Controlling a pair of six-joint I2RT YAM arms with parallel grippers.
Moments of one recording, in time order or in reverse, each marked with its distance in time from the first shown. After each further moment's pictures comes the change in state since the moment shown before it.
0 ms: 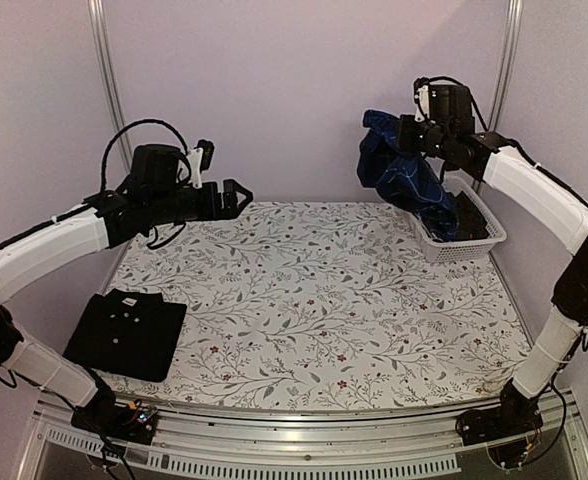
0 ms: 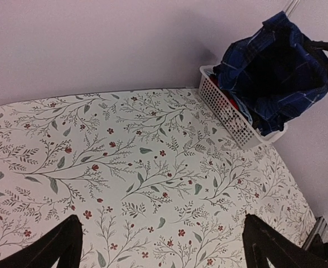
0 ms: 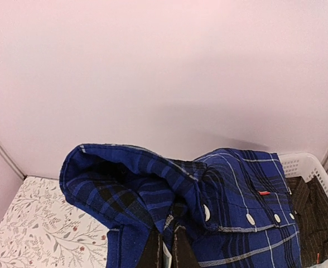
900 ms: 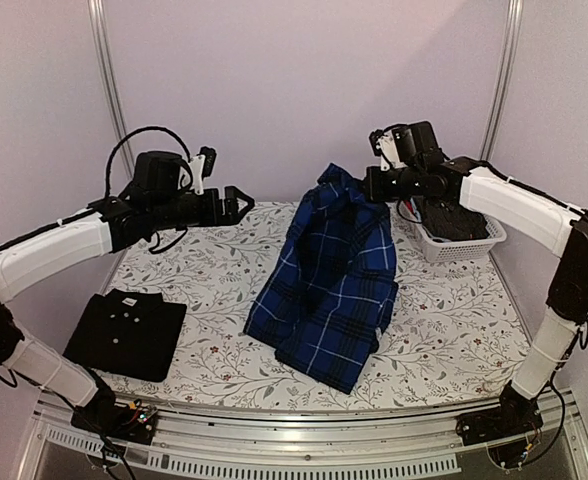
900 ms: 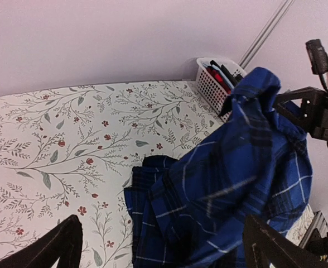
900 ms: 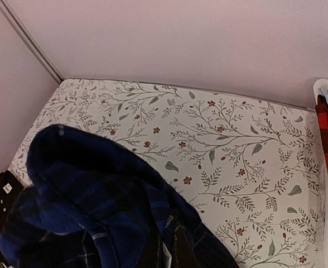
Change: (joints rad) left arm 0.011 -0.001 -0.046 0.047 0.030 -0.002; right arm 0.163 -0.006 -0.145 -0.110 -0.247 0.039
